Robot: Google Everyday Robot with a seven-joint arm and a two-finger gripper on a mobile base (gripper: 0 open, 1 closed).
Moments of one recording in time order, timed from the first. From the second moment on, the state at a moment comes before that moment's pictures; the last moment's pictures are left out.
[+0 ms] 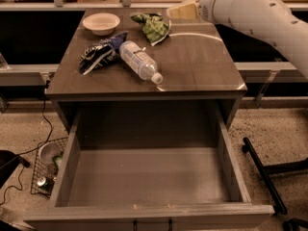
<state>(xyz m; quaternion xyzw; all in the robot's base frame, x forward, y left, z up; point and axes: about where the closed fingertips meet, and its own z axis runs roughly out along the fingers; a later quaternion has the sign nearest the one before) 0.799 -0.135 1.012 -0.26 0.71 0.02 0.66</state>
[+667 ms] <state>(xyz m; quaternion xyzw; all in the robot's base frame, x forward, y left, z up) 0.860 -0.103 0.971 -0.26 0.73 0.05 0.62</state>
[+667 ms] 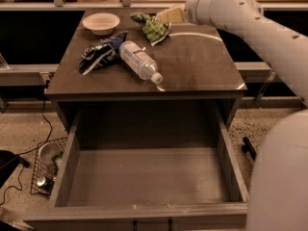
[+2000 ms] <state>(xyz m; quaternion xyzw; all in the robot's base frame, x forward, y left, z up) 0.921 -0.047 0.892 -0.25 0.76 0.09 0.60</state>
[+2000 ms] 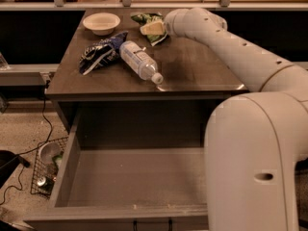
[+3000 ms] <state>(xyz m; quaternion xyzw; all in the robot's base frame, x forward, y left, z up) 0.942 -0.011 0.868 -0.27 0.76 0.11 0.58</state>
